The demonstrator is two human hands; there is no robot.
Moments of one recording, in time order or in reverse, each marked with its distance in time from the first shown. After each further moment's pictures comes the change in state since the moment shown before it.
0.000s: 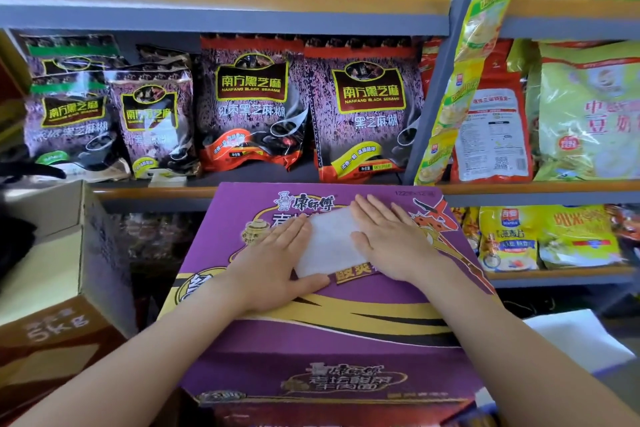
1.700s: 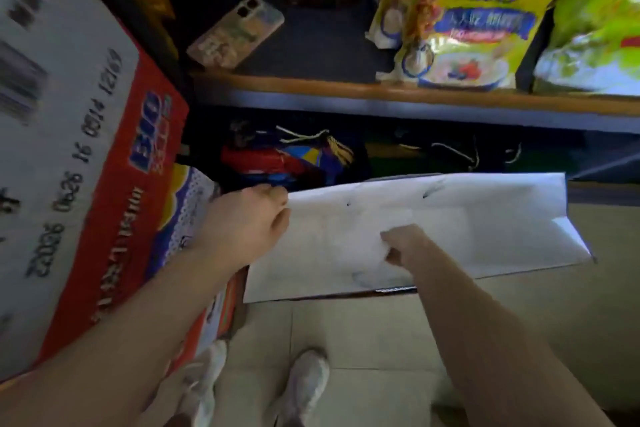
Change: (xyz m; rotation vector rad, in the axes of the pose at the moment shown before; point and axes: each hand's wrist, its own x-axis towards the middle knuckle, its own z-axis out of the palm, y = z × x) left_hand 0.295 0.321 0.406 -0.099 -0.037 -0.239; right_hand -0.111 0.511 0.499 1.130 -0.482 1.322
